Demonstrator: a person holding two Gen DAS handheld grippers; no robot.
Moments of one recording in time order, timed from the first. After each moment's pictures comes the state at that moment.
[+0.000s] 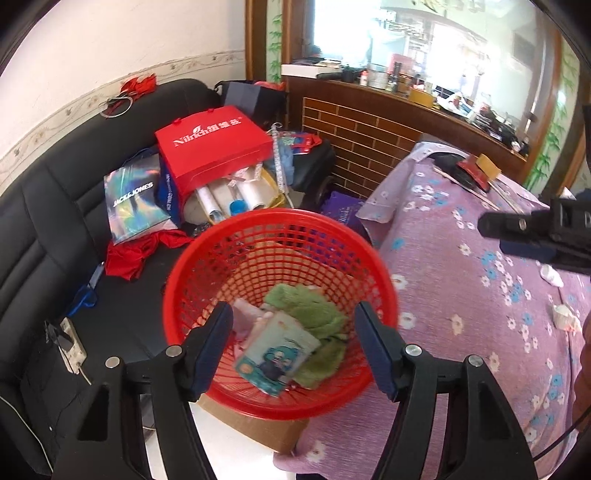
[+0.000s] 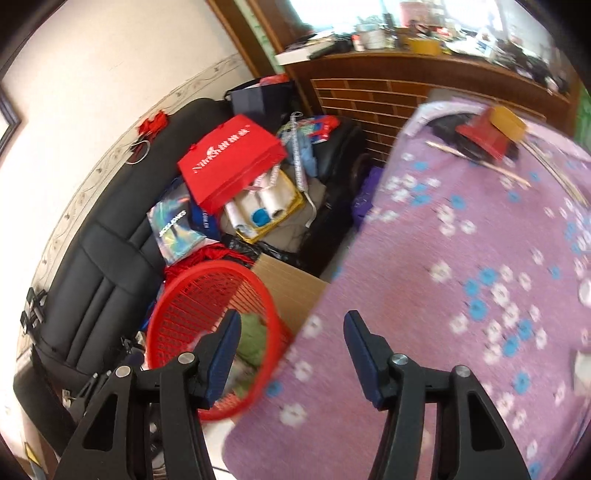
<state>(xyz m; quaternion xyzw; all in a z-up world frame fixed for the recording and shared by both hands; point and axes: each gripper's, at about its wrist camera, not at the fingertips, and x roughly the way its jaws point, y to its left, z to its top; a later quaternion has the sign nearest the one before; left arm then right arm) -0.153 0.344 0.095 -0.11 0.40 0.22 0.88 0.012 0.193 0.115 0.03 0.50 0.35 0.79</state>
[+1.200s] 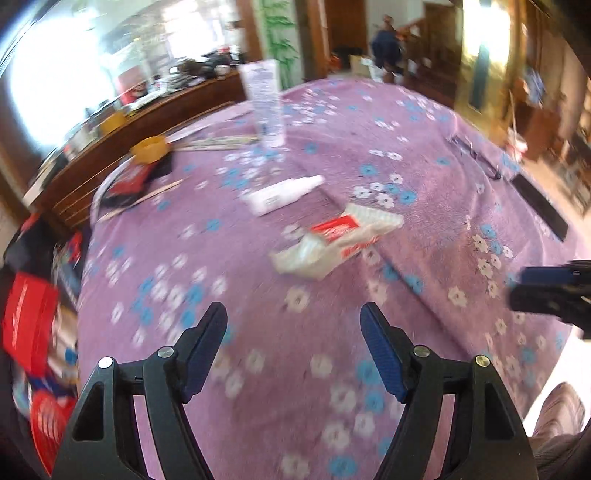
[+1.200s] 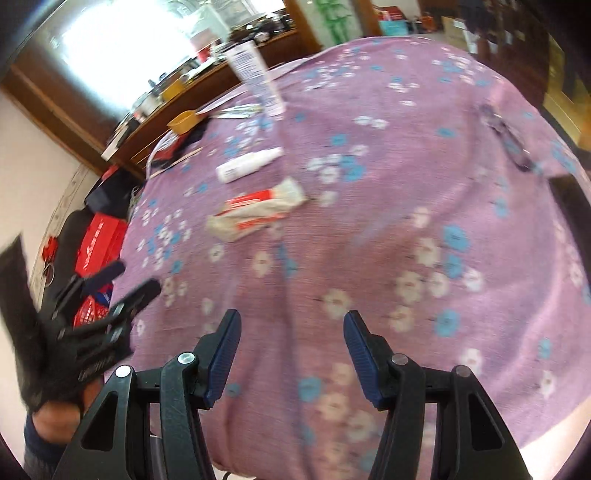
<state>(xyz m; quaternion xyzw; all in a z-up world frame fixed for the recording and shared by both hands) -0.012 -0.029 0.079 0.16 0.44 -0.16 0.87 -0.064 -0.225 0.072 0.19 0.52 0.09 0.83</state>
